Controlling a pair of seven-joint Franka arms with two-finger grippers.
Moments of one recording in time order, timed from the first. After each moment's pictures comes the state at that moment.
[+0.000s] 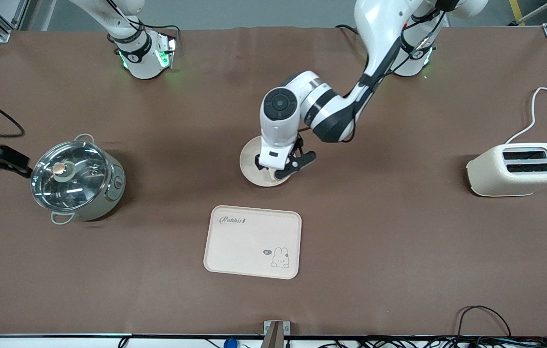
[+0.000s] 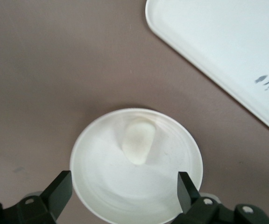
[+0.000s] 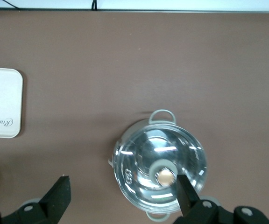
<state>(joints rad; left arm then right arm) -0.71 0.67 -0.15 -1.45 0.03 2.09 -1.41 -0.29 0.17 0.28 -1.34 -0.10 1.60 -0.01</state>
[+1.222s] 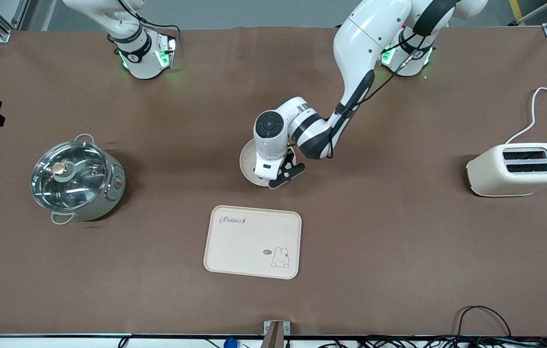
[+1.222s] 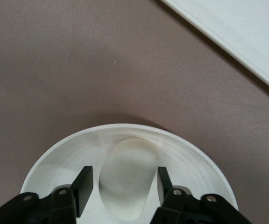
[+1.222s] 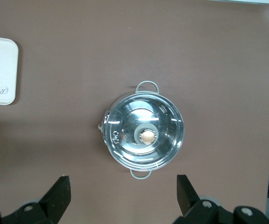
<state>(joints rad) -0.73 0.83 -0.14 -1.45 0.11 2.25 -1.44 0.04 0.05 -0.08 -1.34 -0.10 1.43 -0.07</state>
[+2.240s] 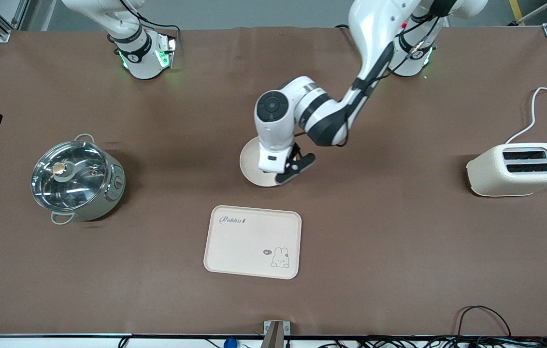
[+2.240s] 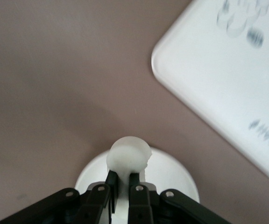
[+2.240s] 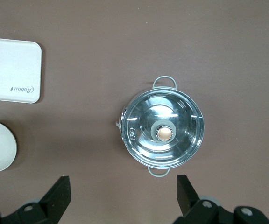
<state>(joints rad) -0.66 0.64 -0.12 -1.41 0.15 2.04 -1.44 0.05 0.05 -0.16 -1.35 0.04 1.42 -0.11</state>
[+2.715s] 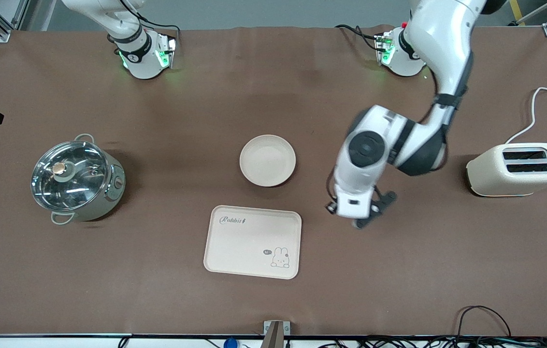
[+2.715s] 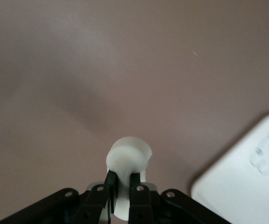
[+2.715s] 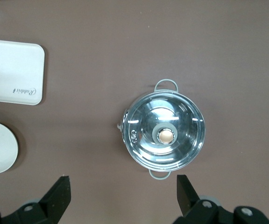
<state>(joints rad) -0.36 0.61 -0.13 -1.44 0.16 2.03 -1.21 0.05 0.05 -0.15 -1.34 0.04 1.44 -0.11</state>
